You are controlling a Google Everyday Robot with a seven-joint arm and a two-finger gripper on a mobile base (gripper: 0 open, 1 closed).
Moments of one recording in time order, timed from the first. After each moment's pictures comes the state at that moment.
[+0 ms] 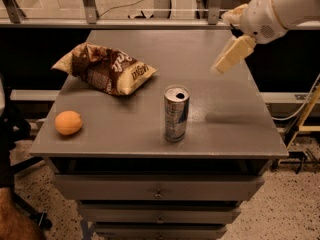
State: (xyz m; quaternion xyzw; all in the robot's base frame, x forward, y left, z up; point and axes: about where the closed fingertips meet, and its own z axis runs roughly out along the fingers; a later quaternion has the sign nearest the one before) arm 0.623 -0.156 0.966 -0.59 0.70 0.09 0.39
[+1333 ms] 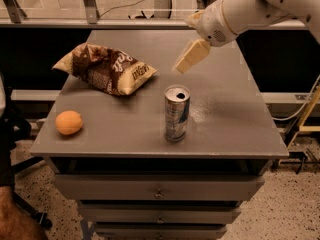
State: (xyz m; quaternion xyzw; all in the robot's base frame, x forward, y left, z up) arm 0.654 -0.063 0.944 -0.60 0.68 0.13 0.40
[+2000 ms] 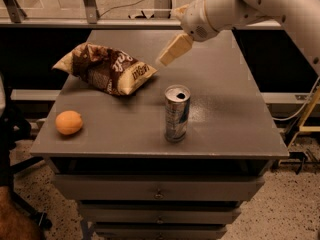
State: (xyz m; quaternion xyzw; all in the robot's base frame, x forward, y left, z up) arm 0.684 -0.025 0.953 -0.59 0.66 0.14 0.44
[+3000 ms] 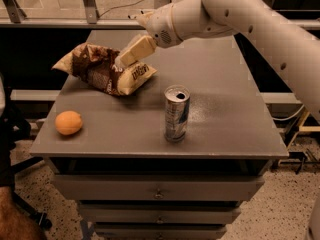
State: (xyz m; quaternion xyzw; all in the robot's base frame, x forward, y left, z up) arm 0.667 0.074 0.956 -0.56 0.63 0.26 0.47
